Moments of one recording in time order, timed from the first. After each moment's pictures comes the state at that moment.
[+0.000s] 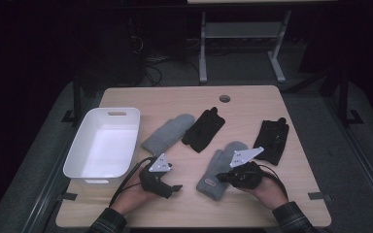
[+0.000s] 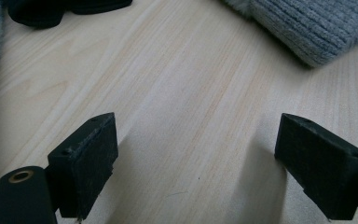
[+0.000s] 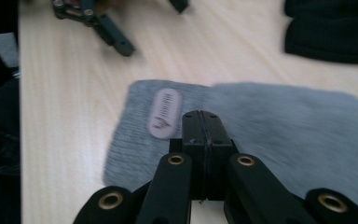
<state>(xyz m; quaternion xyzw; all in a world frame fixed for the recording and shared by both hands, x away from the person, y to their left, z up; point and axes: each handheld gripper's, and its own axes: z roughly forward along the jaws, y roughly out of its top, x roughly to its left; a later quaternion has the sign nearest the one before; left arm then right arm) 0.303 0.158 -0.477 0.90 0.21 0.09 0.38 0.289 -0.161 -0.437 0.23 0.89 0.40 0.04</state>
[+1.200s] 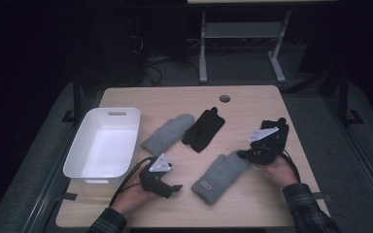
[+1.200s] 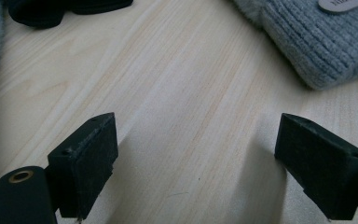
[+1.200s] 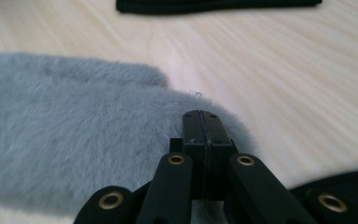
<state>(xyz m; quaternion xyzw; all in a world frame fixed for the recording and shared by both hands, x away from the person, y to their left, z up) 0.303 0.158 -0.477 0.90 0.21 0.09 0.38 0.358 -0.217 -0.452 0.33 0.87 0.34 0.10</state>
